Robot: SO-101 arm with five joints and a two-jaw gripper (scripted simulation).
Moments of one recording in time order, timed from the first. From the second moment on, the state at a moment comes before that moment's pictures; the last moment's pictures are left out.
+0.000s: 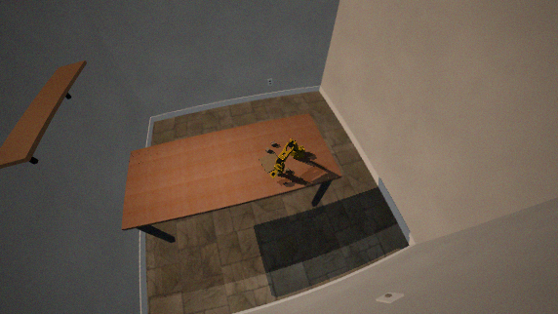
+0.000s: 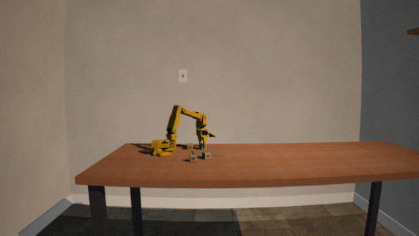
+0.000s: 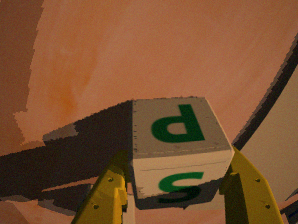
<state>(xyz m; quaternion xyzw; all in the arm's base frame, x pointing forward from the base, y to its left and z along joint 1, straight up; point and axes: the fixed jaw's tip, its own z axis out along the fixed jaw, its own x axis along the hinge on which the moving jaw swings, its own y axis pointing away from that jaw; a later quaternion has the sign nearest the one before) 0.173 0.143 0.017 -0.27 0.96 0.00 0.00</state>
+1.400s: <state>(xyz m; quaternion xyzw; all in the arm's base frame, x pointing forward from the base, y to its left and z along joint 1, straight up) 0.173 0.143 0.041 -0.27 0.96 0.00 0.00</state>
